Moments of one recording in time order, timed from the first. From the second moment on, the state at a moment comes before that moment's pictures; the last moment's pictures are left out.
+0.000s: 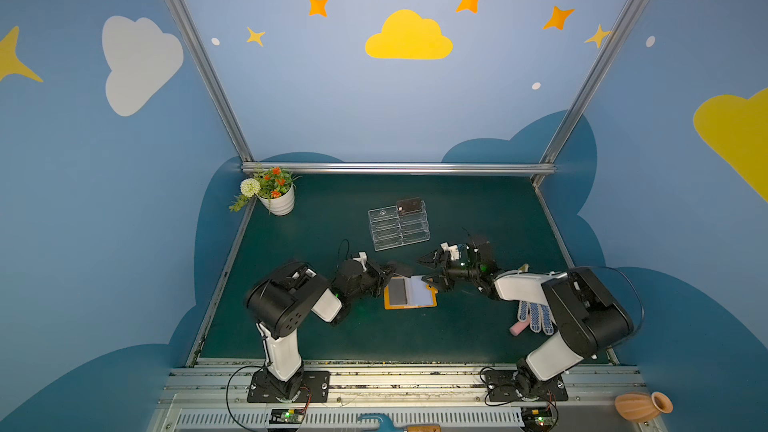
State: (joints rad) left arm -0.61 1.77 0.41 1.09 0.24 -1.66; right arm 0.48 1.56 0.57 0.42 -0.74 1.33
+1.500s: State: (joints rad) left arm -0.93 1.58 0.57 0.59 -0.31 -1.26; right arm 0.75 1.70 0.54 0.76 -0.11 1.83
